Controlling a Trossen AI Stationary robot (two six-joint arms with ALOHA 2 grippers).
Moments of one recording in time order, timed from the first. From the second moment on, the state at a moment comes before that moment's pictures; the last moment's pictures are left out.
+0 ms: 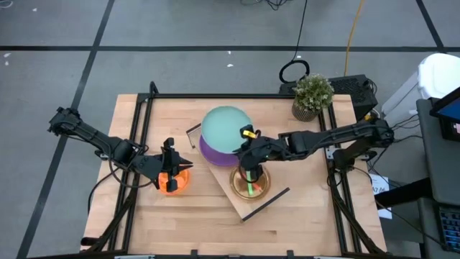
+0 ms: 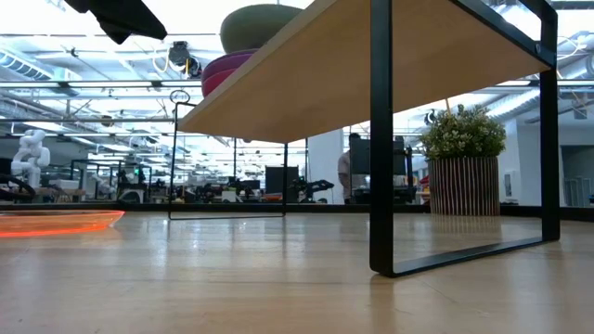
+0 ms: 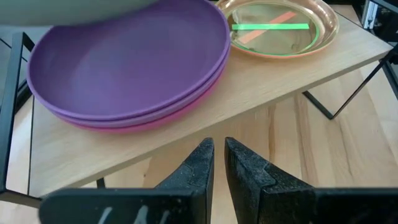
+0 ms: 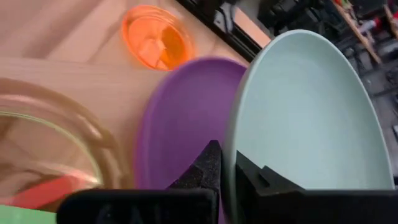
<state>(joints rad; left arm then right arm) -0.46 0.98 0.81 -0.50 -0.50 -0.35 0.15 1.54 1.31 -0.41 0.31 -0.54</state>
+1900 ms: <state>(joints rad) -0.50 0.98 0.81 -0.52 -0.50 -0.38 0.24 1.52 1.31 -0.37 0.28 -0.51</state>
